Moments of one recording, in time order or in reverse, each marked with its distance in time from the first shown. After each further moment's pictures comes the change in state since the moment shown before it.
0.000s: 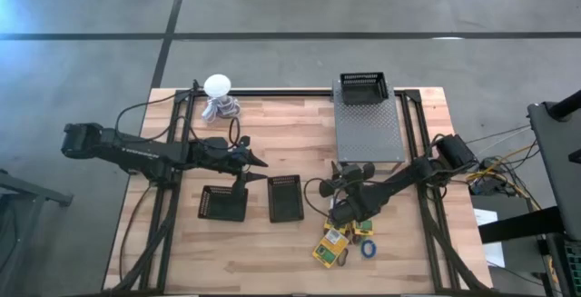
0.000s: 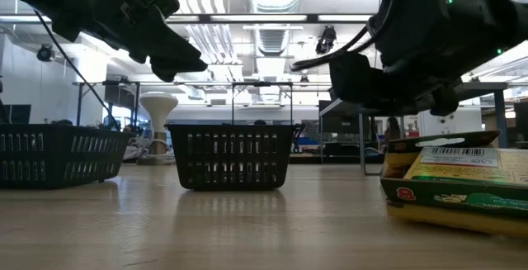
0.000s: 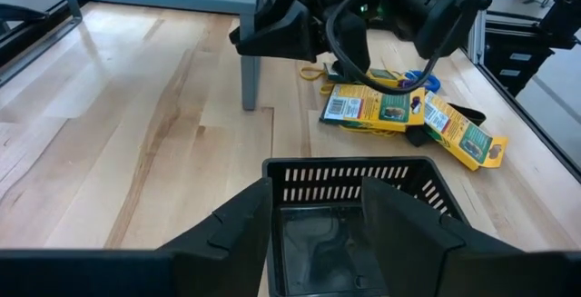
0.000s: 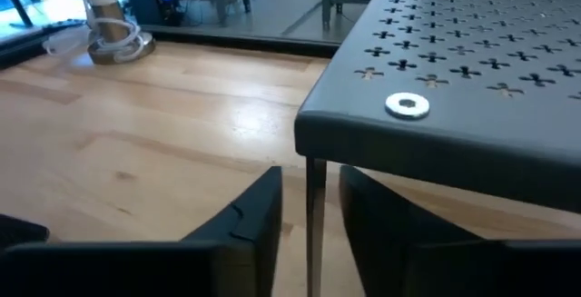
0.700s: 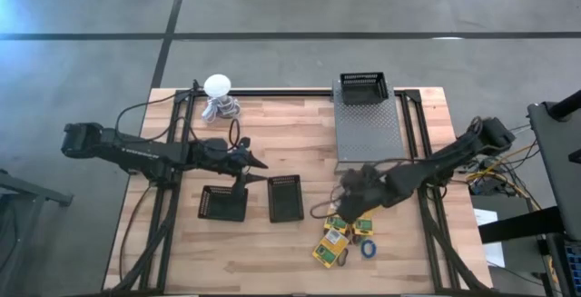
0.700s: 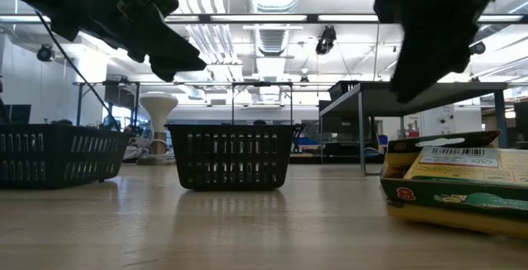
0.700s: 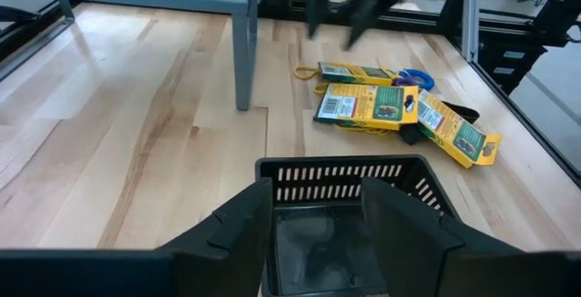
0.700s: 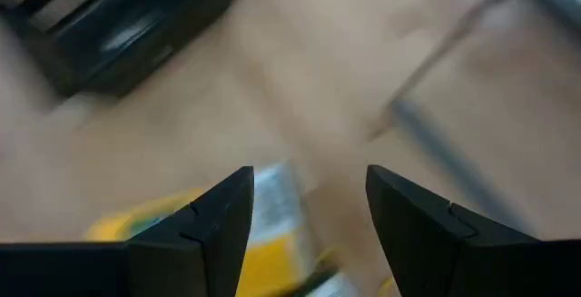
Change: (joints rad) left arm -0.017 0.000 0.000 -0.001 -0.001 0.000; right arm 0.013 -0.405 0.000 -0.017 -0.892 -0.667
